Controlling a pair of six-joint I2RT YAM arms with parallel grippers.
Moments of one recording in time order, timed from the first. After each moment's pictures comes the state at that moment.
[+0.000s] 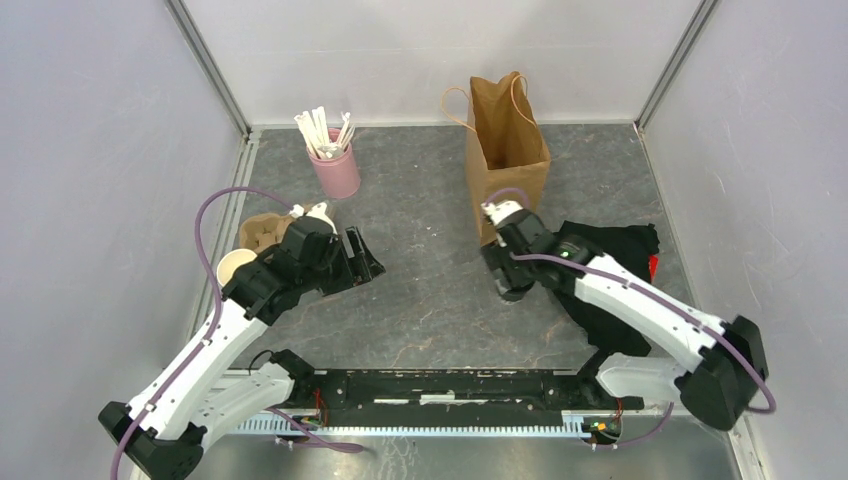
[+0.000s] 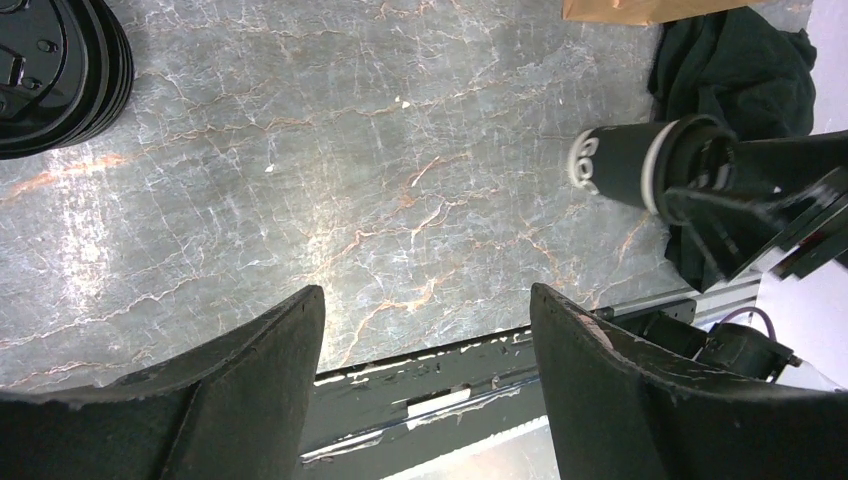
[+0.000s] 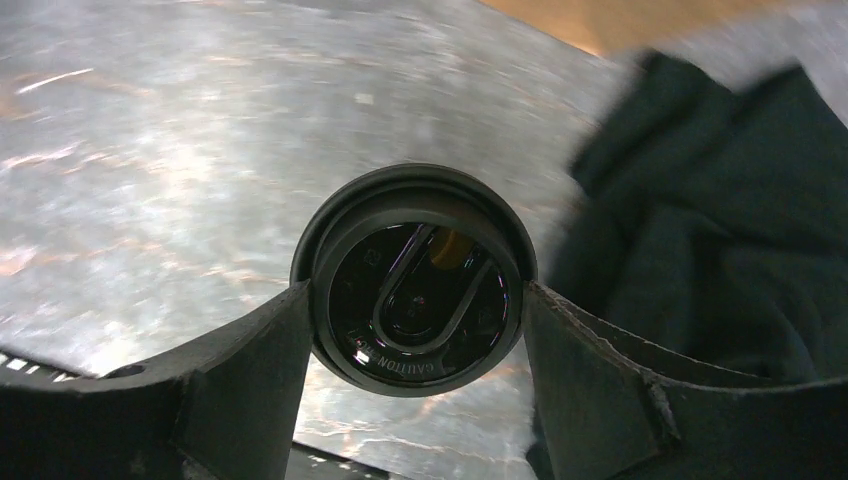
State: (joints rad) left arm -0.59 0.84 0.93 -0.86 -0.02 -0.80; right arm 0.82 1.25 0.98 -0.74 0.25 0.15
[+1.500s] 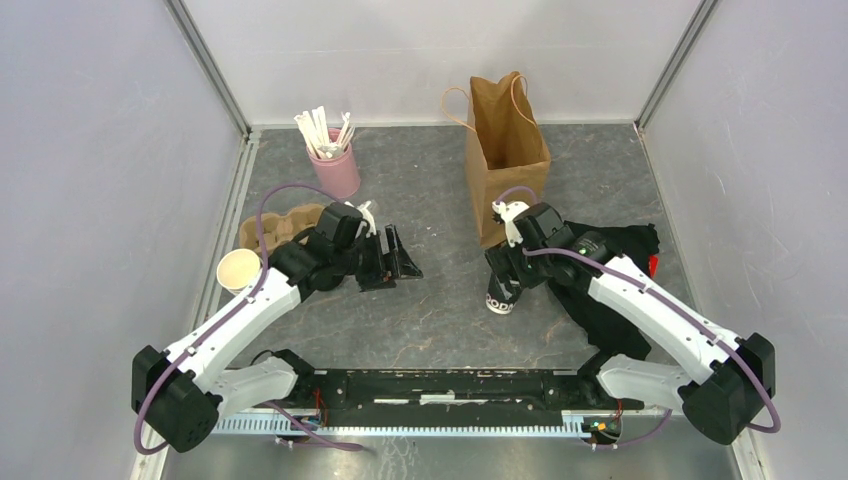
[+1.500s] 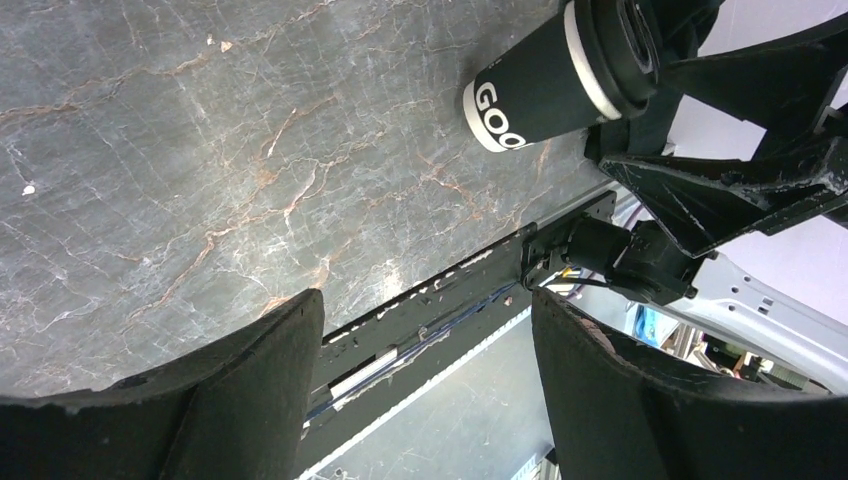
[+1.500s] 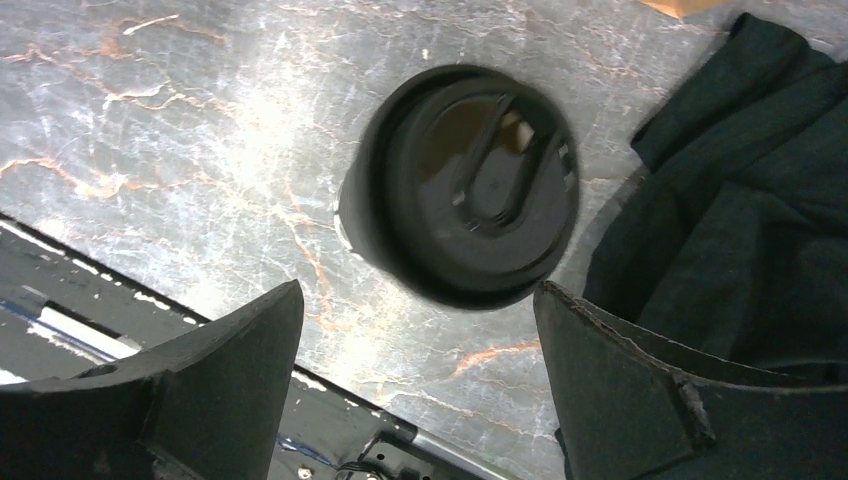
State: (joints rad) left arm -0.59 1.07 0.87 -0.59 0.35 -0.80; right arm 0.65 1.14 0.96 -0.82 0.05 0.12
